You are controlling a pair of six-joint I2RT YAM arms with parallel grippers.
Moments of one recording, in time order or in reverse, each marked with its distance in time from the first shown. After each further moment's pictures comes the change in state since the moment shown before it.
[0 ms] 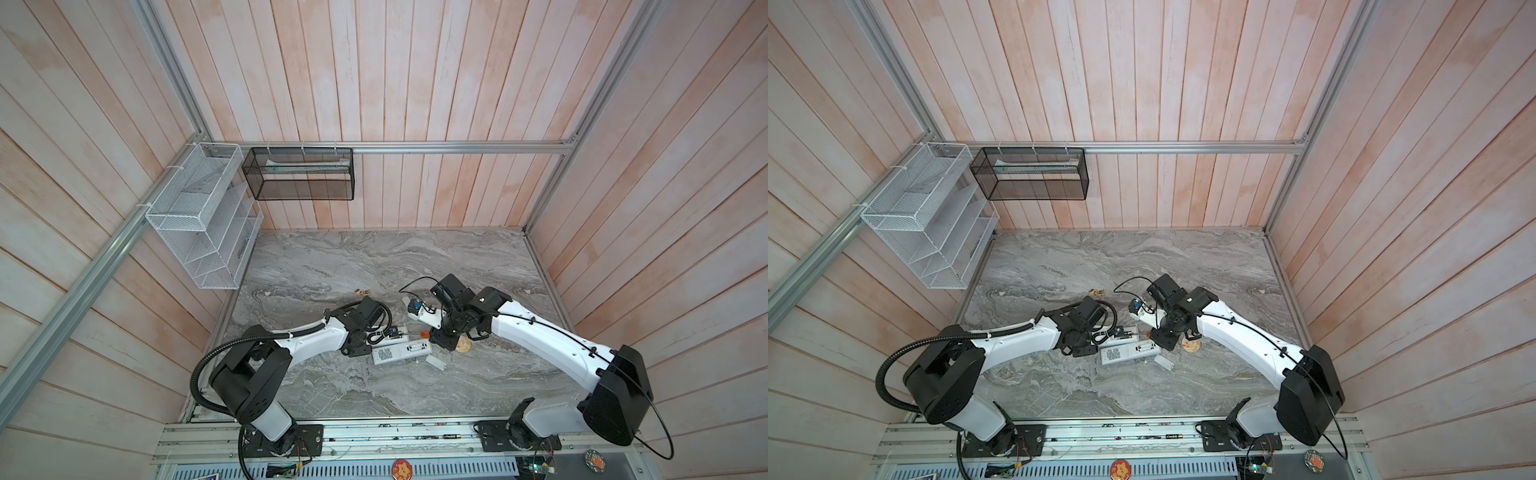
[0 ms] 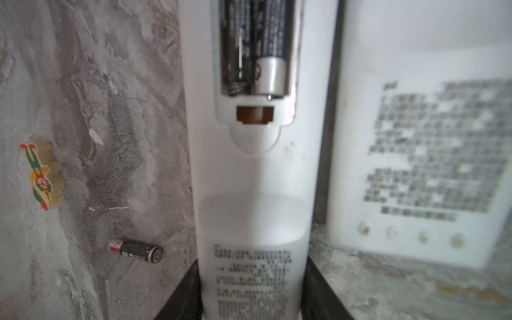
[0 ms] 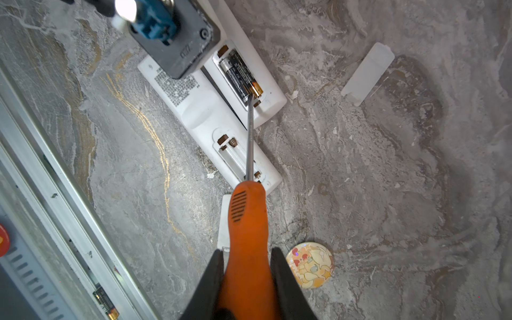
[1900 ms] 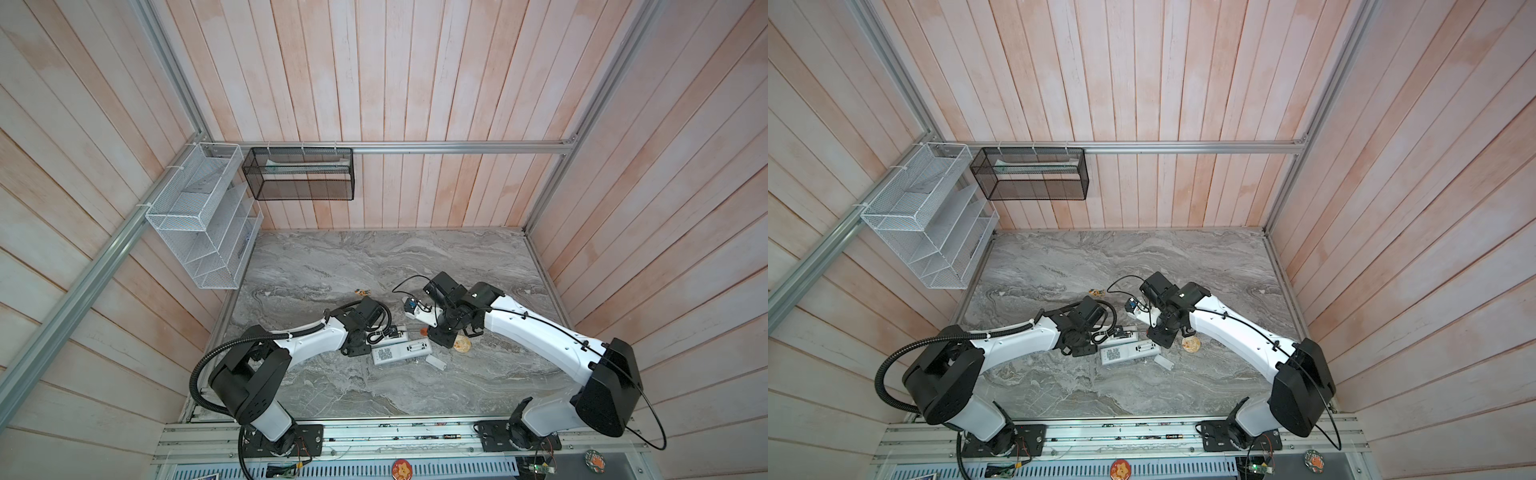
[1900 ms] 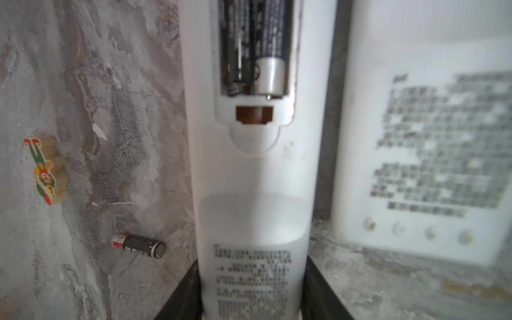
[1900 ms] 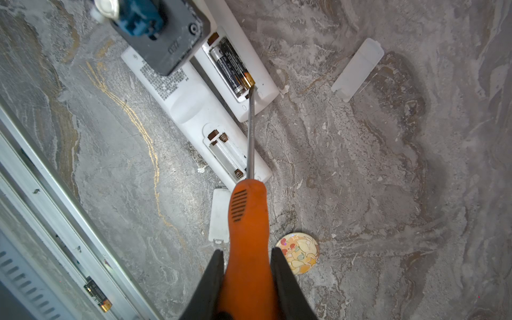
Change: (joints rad) left arm 0.000 -0.003 0.000 -0.003 -0.012 -0.003; right arm 0.035 0.058 0.074 -0.060 0.060 -0.001
